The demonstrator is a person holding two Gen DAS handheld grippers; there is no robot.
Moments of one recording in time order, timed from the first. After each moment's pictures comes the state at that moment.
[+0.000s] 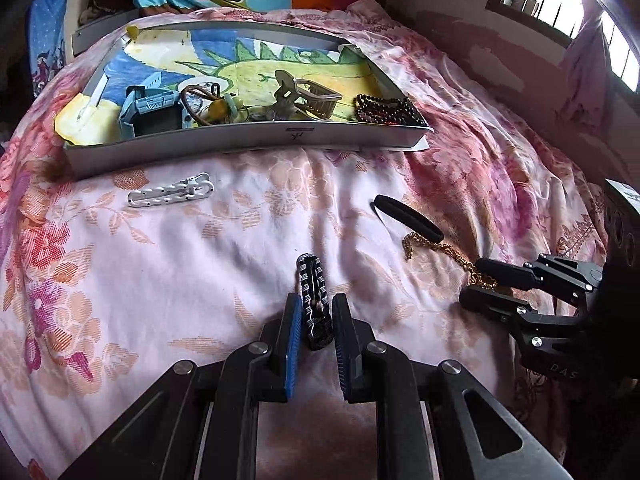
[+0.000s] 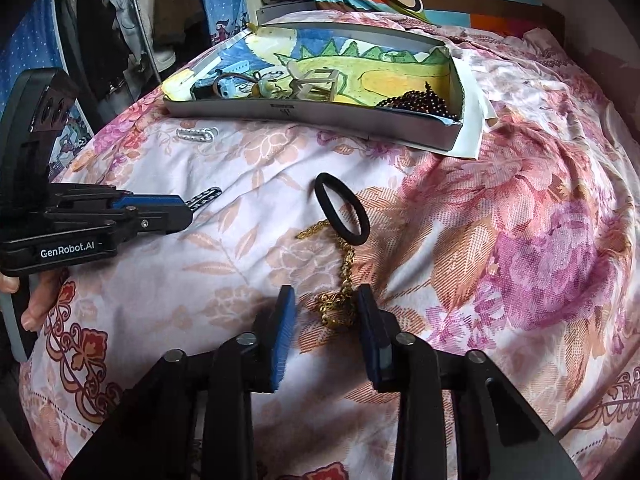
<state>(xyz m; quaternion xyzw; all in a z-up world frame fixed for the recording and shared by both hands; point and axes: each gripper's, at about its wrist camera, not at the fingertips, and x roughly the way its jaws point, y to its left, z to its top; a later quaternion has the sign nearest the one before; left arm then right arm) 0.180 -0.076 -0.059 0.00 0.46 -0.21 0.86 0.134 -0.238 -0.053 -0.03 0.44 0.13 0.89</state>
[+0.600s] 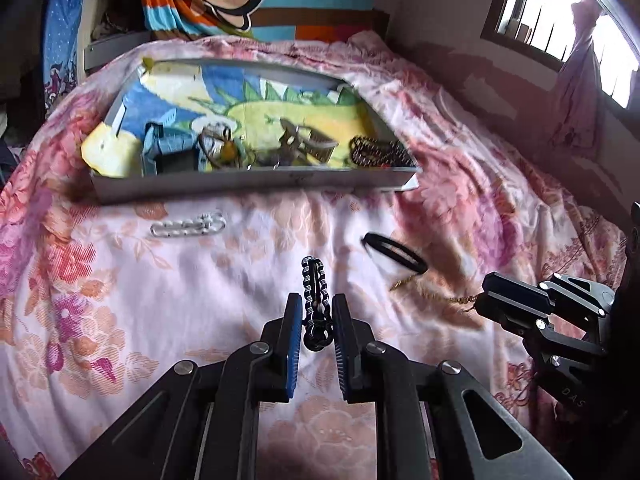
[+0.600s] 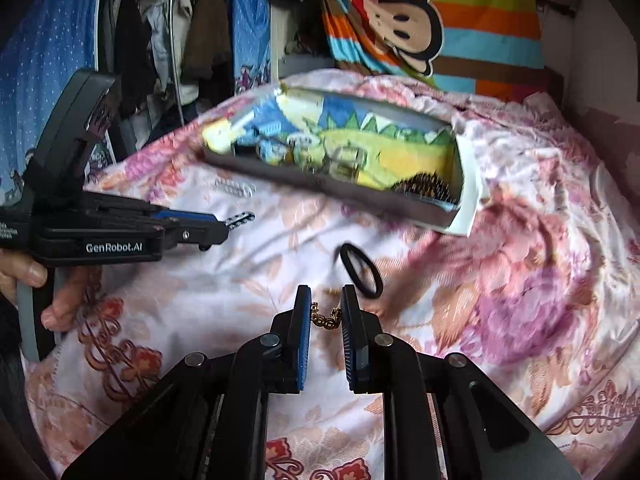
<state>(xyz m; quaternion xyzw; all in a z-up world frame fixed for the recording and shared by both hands) 0.166 -0.064 -0.031 -0.03 0.40 -0.21 0.89 0.102 -0.223 0.000 -0.07 0.33 0.13 0.93</state>
